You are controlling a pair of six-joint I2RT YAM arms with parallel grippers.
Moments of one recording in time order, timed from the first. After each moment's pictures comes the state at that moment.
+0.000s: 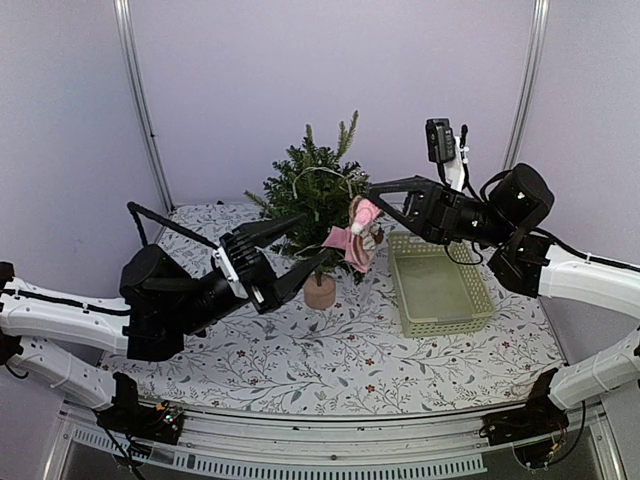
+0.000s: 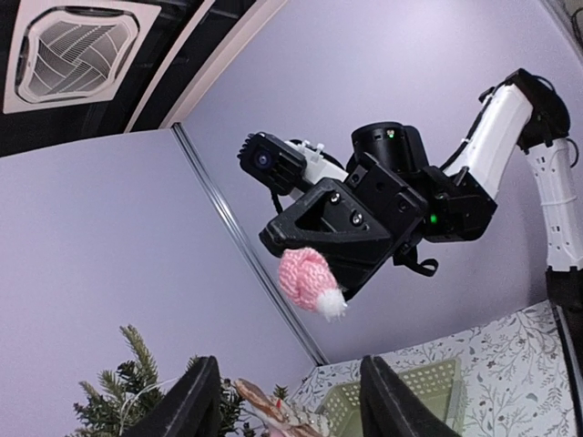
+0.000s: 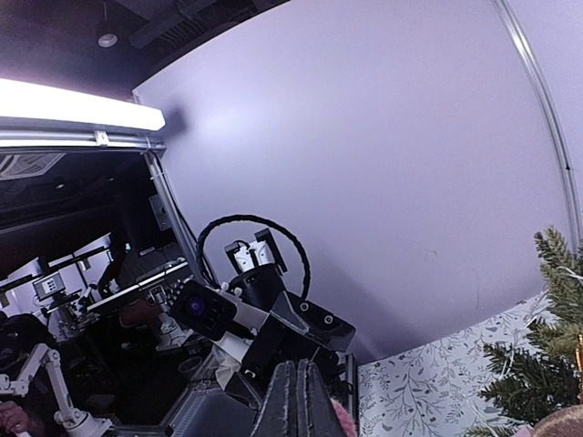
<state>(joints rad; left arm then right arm) -1.25 1.20 0.70 0.92 -0.09 0.61 0.82 1.25 0.95 0.72 -0.72 0.69</state>
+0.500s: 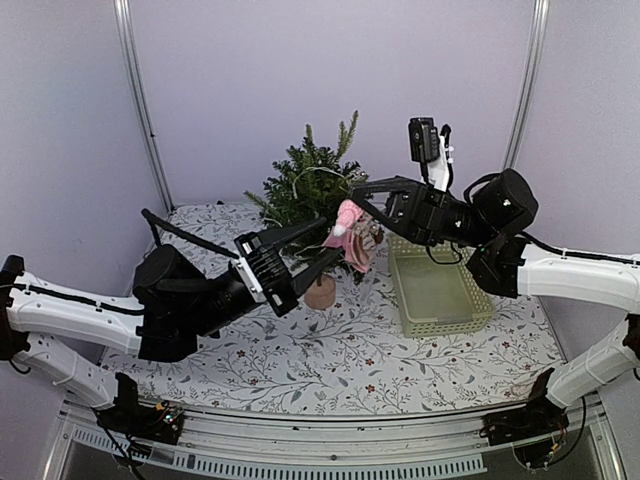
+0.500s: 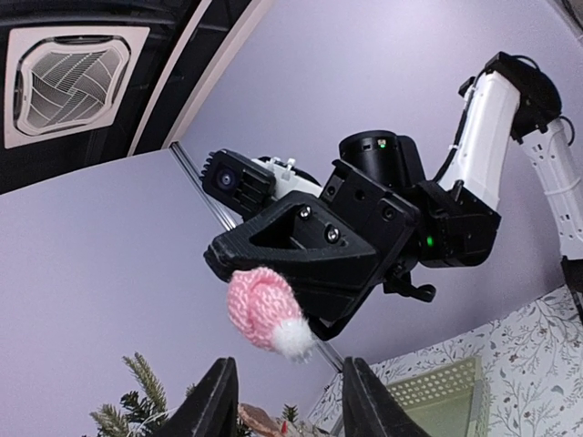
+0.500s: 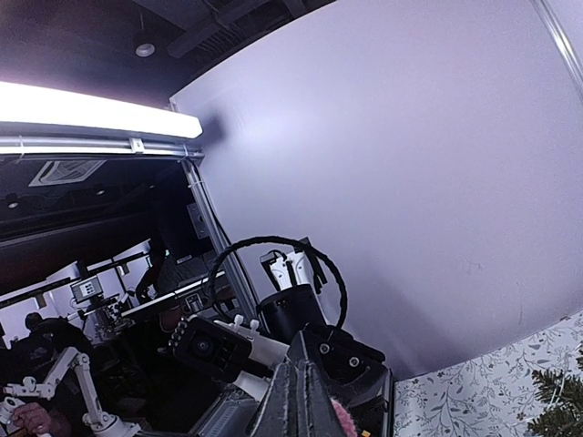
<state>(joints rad) -1.28 1.29 0.75 0.97 -0.10 0.73 0.89 1.37 0.99 0.94 -0.75 0.81</state>
